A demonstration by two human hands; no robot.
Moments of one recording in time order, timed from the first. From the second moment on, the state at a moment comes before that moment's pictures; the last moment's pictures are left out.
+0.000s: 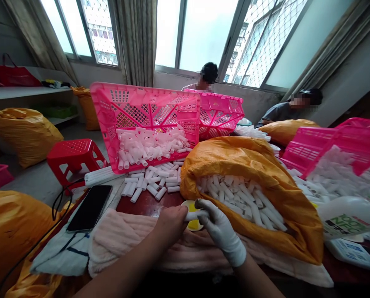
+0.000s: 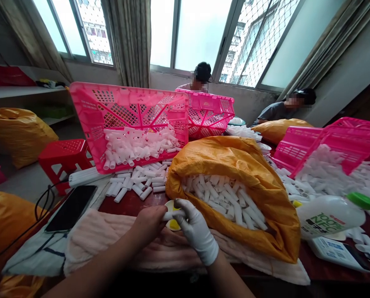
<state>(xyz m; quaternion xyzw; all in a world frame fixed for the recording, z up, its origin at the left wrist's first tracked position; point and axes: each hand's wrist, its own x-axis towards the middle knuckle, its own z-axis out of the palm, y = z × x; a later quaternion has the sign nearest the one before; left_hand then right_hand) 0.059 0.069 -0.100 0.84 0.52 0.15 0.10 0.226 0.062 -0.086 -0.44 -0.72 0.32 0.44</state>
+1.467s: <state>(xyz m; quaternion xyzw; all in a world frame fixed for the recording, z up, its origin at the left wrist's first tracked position) 0.023 0.102 -0.100 0.79 0.59 0.10 0.14 0.399 0.085 -0.057 -0.61 -0.73 0.07 0.29</state>
